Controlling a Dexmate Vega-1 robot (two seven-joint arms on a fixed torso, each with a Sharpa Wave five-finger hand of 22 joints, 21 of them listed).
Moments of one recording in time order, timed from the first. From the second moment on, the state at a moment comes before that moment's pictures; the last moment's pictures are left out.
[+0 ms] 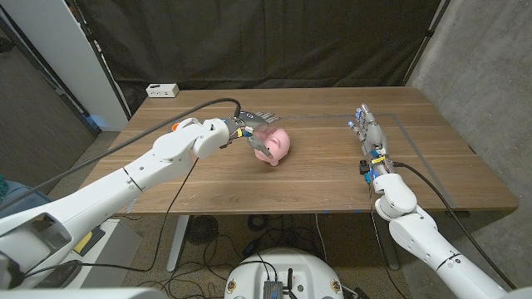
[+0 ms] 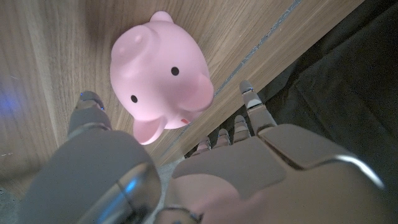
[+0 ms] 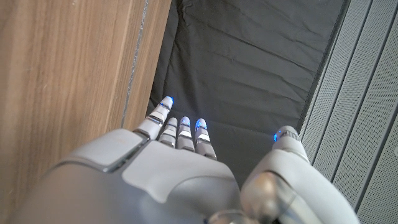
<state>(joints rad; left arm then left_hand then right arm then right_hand) 0.63 0.84 0.71 -1.97 0.90 0.08 -0.42 0.49 -0.17 0.17 -0.16 0.28 -0.17 -0.01 0.18 0.18 -0.16 0.10 0.20 0.22 -0.05 0.20 0.17 0.18 0.32 0.22 0.20 0.18 -1.20 -0.53 -0.28 -1.72 0.49 0.38 -0.29 0.23 0.01 0.21 -0.11 0.19 0.13 0.09 0.19 0.18 0.08 0.14 0.20 0.19 -0.02 0.09 0.21 0.21 0.22 0.01 0.20 0.17</state>
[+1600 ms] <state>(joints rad) 0.57 0.77 0.77 -1.76 0.77 0.01 -0.33 0.60 -0.13 0.14 -0.15 0.30 -0.09 -0.03 0.22 0.18 -0.03 0.03 0.26 0.22 0.00 0.16 0.19 0.18 0.26 0.22 0.18 0.18 -1.25 -0.54 -0.27 -1.75 0.50 0.36 -0.30 0.23 0.01 0.21 -0.12 0.18 0.14 0.09 0.19 0.18 0.10 0.14 0.20 0.19 -0.02 0.10 0.20 0.21 0.23 0.02 0.20 0.17</state>
